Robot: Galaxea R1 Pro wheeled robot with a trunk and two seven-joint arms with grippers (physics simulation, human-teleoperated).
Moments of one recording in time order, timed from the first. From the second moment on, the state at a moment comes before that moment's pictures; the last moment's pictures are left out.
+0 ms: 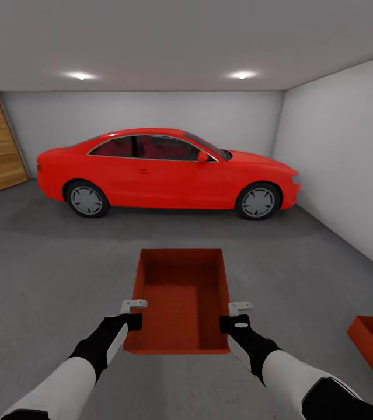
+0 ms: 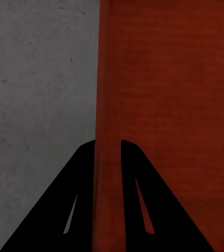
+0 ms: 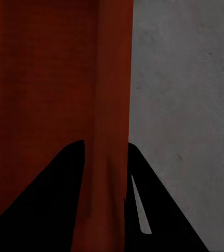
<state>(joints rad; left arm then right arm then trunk) -0.69 -0.06 -0.04 -0.49 0.09 0.37 0.10 -0.79 0.10 0.57 -0.23 -0.46 0.08 -0.30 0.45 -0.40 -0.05</state>
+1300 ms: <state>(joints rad) -0.69 -0.06 -0.04 -0.49 0.09 0.37 0.10 -0.79 0.10 0.57 -0.23 -0.47 0.08 -0.30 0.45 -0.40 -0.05</state>
